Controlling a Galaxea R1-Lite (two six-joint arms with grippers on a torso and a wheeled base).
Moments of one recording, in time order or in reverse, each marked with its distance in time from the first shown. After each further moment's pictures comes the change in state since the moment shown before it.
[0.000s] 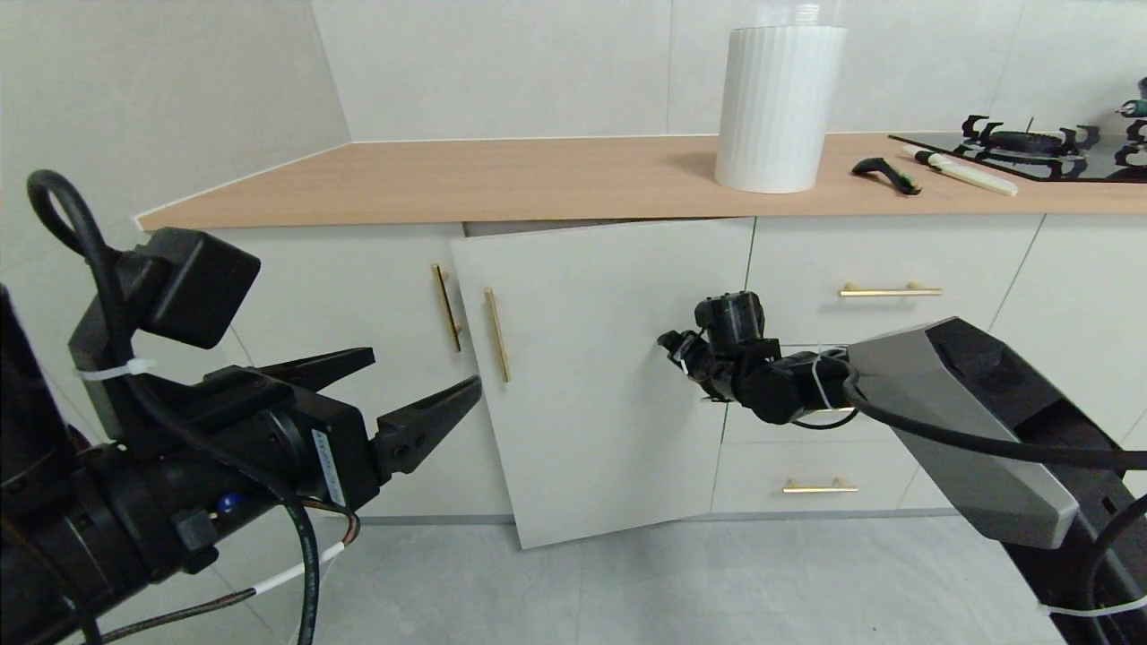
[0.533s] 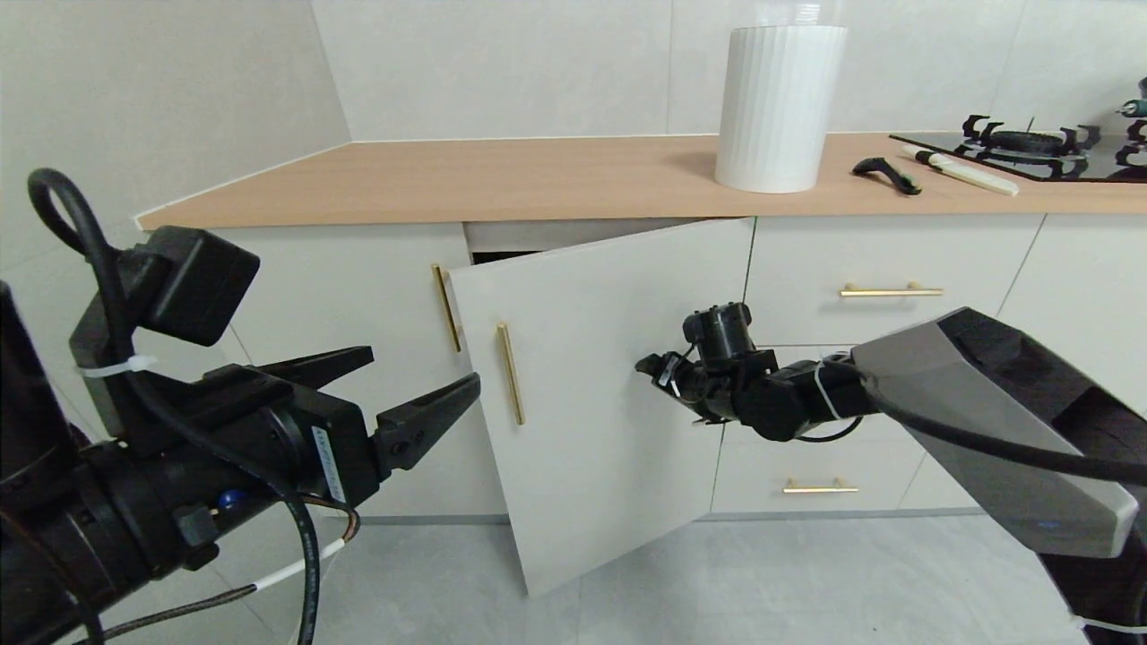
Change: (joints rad) left arm 0.002 0.001 -0.002 -0.001 0.001 0.000; right arm 0.062 -0.092 0.172 -0.002 0.080 -0.045
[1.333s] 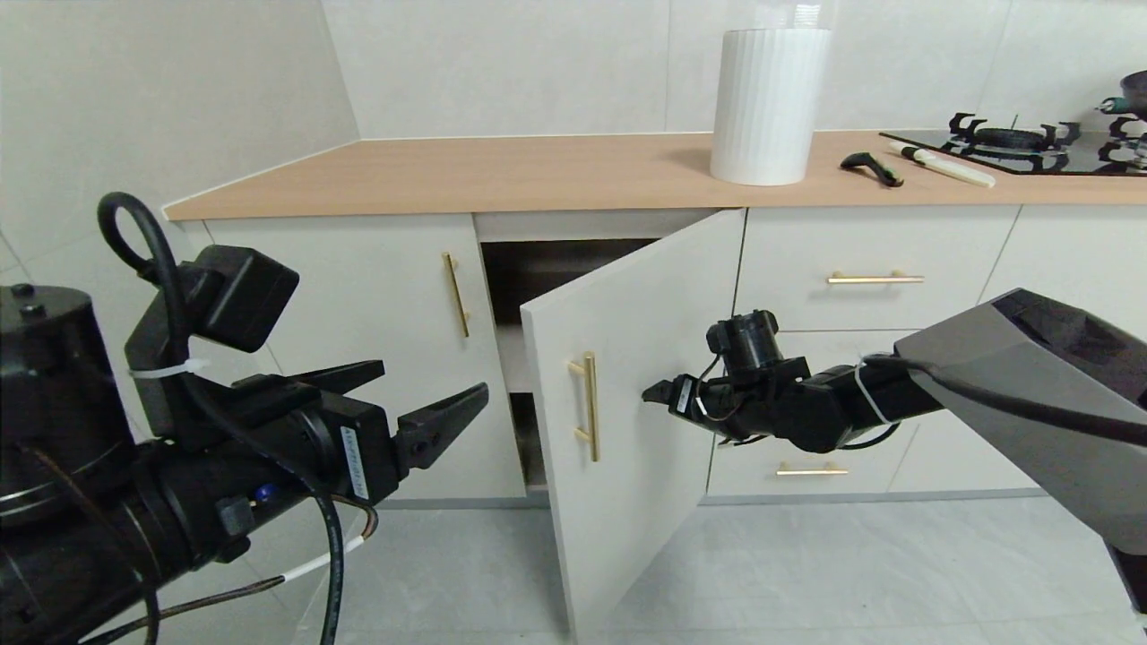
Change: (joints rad) left arm 0.023 0.043 0.003 0.003 -0.001 -0.028; right arm -0.003 -0.131 0.233 0.000 0.148 -0.157
